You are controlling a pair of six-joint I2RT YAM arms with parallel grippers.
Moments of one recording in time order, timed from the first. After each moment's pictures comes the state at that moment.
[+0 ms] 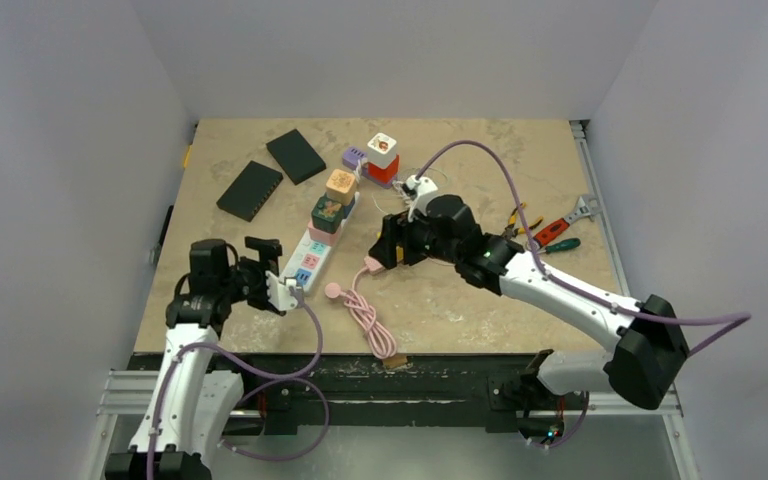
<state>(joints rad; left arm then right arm) 0.04 0.70 0.46 -0.55 0.62 1.60 0.83 1.32 0.97 -0.13 -0.09 0.46</state>
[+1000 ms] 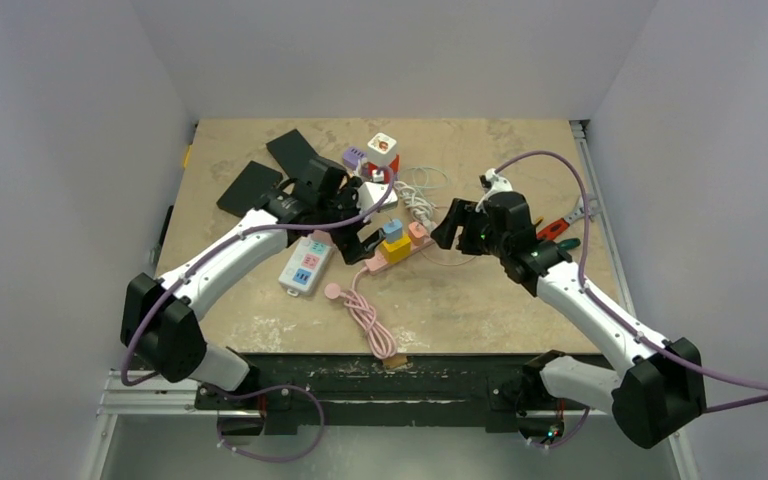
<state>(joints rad) -0.58 1.45 1.24 -0.62 0.37 0.48 0.46 1.12 0.80 -0.25 -0.07 0.57</state>
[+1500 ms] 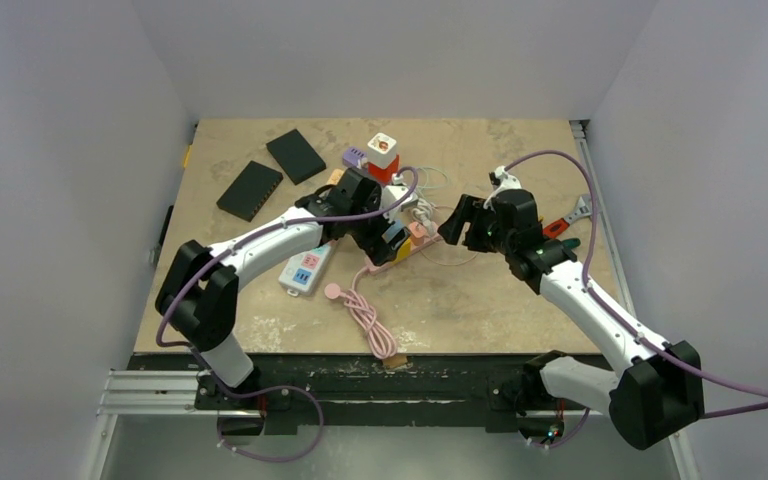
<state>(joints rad) -0.66 1.65 1.24 -0.43 0.26 0.25 0.40 1.12 0.80 -0.25 -0.08 0.58</state>
